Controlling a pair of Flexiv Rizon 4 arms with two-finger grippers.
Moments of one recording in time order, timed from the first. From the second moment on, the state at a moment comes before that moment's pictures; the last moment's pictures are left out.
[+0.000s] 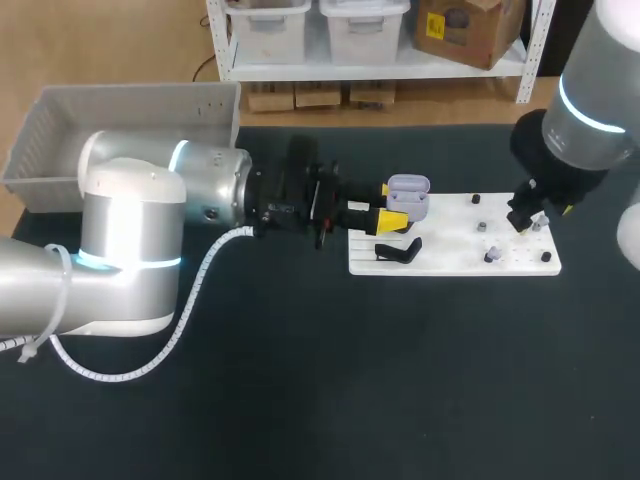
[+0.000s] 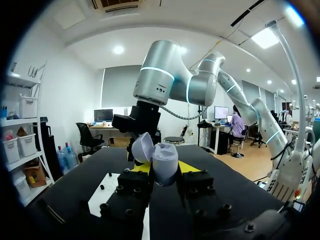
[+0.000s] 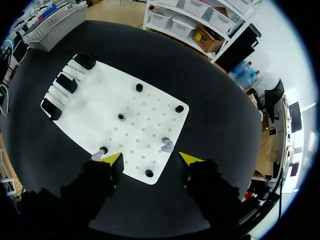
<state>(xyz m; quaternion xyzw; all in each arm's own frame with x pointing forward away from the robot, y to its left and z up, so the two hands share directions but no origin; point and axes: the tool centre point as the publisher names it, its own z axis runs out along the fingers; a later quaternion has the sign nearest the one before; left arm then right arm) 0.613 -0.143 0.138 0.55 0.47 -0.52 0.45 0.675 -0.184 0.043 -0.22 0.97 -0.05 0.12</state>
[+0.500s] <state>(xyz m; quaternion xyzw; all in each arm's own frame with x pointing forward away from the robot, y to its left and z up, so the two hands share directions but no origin) 0.613 -0.143 0.138 0.55 0.47 -0.52 0.45 0.678 -0.196 0.038 -0.21 0.97 -0.06 0.11</state>
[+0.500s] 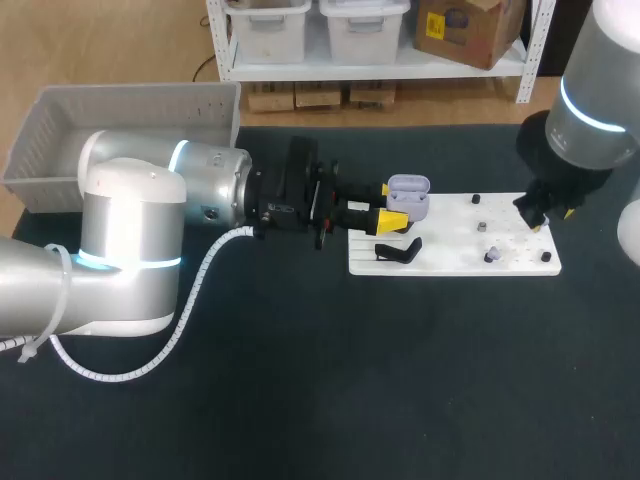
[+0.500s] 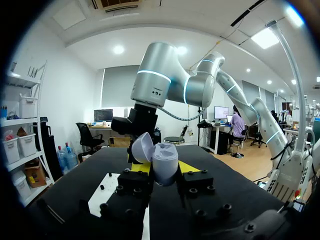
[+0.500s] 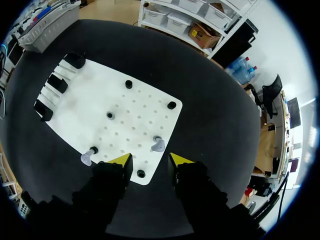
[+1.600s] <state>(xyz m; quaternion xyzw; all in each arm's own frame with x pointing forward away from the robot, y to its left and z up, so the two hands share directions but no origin) 0.613 -0.143 0.138 0.55 0.47 -0.52 0.45 0.699 -0.204 0.011 -0.20 0.98 -0.06 0.08</state>
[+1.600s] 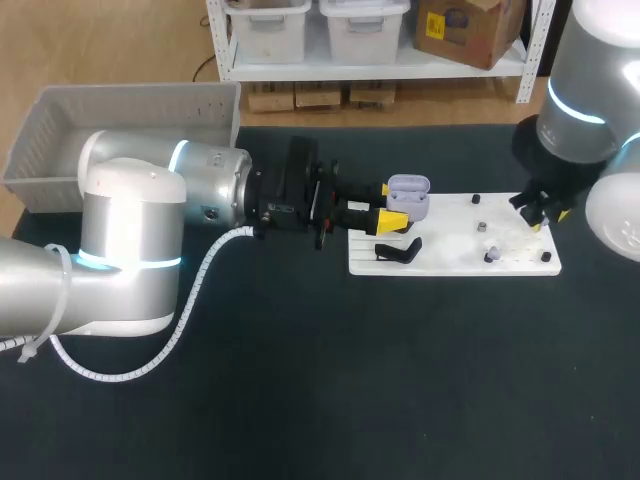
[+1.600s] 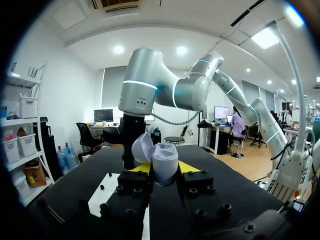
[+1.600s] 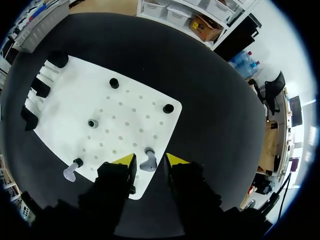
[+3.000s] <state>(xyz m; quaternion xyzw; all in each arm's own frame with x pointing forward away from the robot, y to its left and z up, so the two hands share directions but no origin) 0.613 -0.143 0.138 0.55 0.47 -0.52 0.45 0.629 -0.158 0.095 -0.12 0.99 -0.07 0.04</state>
